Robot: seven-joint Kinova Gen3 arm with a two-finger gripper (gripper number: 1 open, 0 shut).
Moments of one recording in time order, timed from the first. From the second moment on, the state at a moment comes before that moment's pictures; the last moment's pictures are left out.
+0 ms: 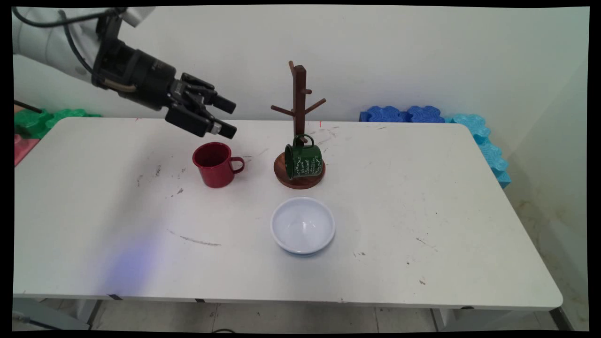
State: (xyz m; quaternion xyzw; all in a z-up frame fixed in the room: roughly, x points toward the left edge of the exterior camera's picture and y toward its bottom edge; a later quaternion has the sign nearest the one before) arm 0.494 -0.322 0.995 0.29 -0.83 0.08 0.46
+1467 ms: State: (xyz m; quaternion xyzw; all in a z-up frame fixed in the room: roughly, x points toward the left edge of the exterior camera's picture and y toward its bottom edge) arm 0.453 -0.356 0.860 0.38 -0.79 0.05 0.47
